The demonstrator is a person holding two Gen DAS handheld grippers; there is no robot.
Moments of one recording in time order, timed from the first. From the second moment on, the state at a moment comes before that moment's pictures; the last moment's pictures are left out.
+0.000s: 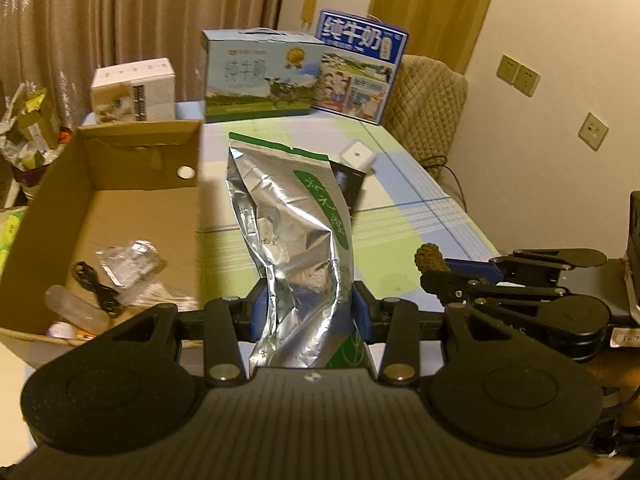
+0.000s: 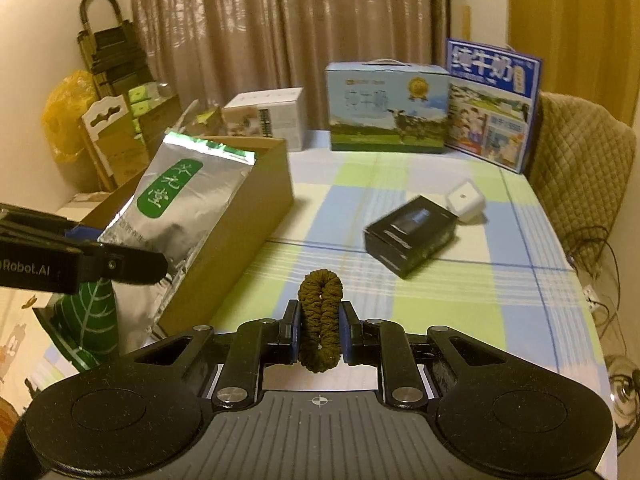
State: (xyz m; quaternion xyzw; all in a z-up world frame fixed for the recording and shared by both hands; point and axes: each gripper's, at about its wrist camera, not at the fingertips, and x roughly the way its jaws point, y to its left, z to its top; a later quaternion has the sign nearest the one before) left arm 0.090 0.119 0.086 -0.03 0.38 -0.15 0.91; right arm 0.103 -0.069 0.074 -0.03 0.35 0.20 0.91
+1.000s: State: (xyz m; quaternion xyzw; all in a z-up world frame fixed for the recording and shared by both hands) left arm 0.095 0.252 0.119 -0.03 0.37 -0.05 0.93; right arm 0.138 0.051 0.095 -0.06 0.33 0.29 0.90
